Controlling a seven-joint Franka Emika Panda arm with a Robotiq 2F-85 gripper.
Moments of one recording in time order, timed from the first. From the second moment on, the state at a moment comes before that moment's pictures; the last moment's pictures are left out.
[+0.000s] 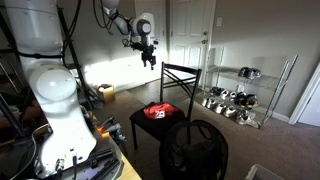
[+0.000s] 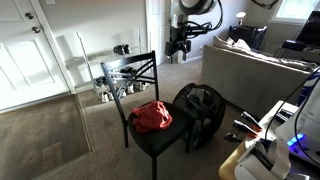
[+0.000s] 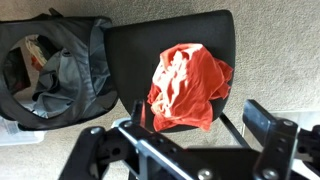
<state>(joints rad) 0.12 0.16 0.18 -2.03 0.01 2.18 0.37</state>
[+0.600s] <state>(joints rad) 0.13 0.43 0.10 -1.78 0.02 2.17 0.37</state>
